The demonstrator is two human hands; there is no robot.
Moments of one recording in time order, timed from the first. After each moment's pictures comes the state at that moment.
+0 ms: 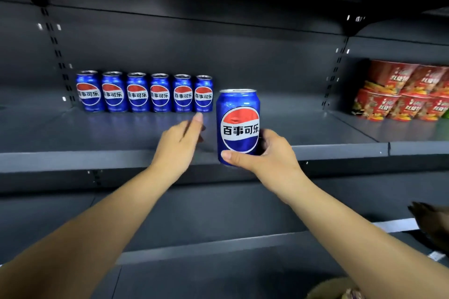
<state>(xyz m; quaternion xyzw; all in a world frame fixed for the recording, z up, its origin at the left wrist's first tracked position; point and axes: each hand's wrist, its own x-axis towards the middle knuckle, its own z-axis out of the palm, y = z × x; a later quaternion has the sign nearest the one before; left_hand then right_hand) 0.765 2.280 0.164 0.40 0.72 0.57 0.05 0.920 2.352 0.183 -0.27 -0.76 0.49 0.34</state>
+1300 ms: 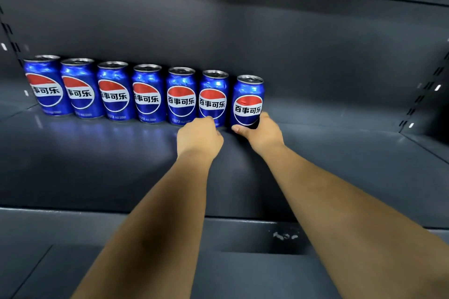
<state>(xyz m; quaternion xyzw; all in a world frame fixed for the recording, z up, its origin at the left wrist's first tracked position) 0.635 2.485 0.124 0.32 0.92 0.21 -0.10 0.705 2.602 0.123 -0.37 -0.83 0.34 0.24</state>
